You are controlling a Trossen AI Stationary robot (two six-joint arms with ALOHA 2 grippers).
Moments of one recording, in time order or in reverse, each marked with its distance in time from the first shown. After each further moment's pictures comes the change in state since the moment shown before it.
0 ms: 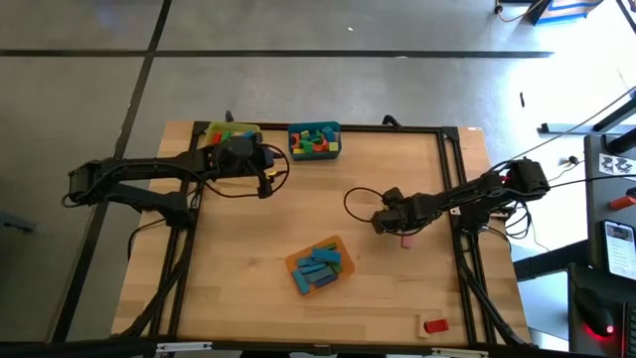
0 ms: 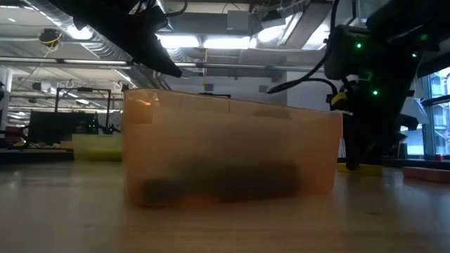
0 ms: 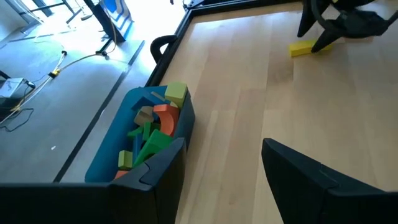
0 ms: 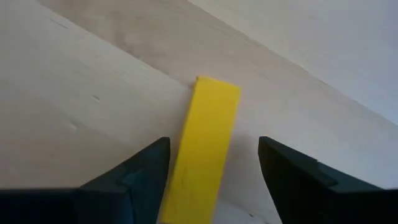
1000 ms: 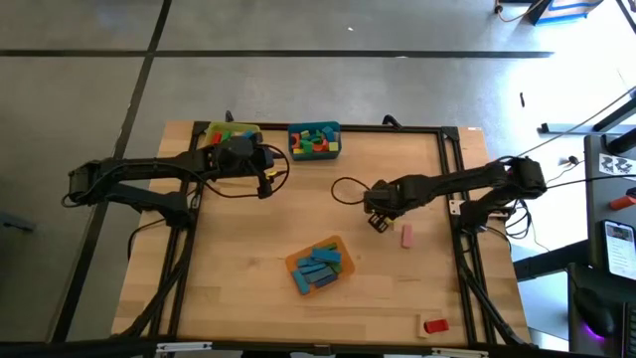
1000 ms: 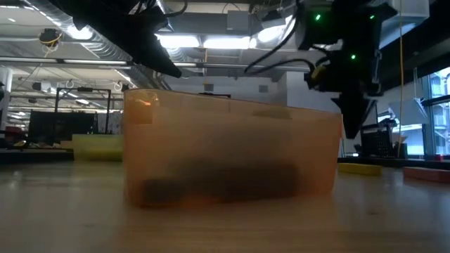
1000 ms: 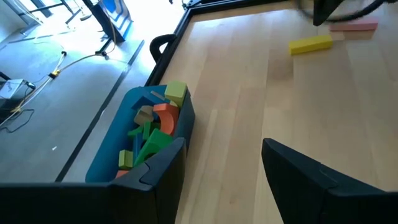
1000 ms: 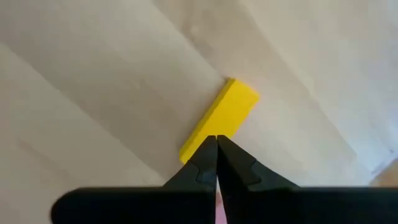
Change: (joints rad) left arm 0.000 0.000 0.000 -0.004 0.000 0.011; right arm -0.137 0.022 0.294 -0.312 -0.258 -0.436
